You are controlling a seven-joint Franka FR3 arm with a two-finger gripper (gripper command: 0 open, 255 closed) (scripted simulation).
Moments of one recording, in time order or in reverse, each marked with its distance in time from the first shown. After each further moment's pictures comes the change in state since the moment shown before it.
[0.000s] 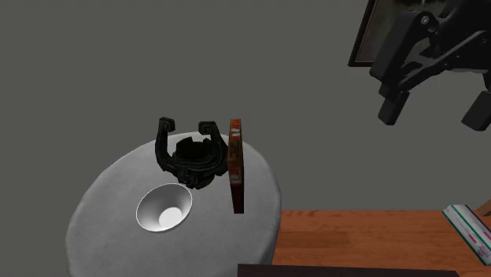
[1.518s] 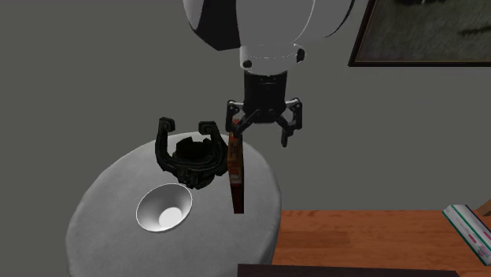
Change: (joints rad) arm 0.090 0.658 0.295 0.108 0.030 0.569 0.225
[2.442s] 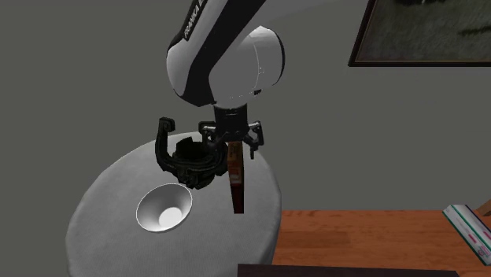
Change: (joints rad) arm 0.051 0.372 0.047 0.166 -0.163 0.185 0.154
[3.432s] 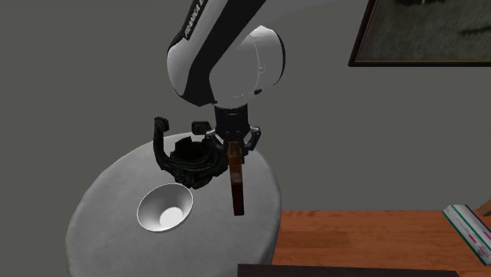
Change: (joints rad) arm -0.002 -0.003 0.000 -0.001 0.001 -0.002 -0.002
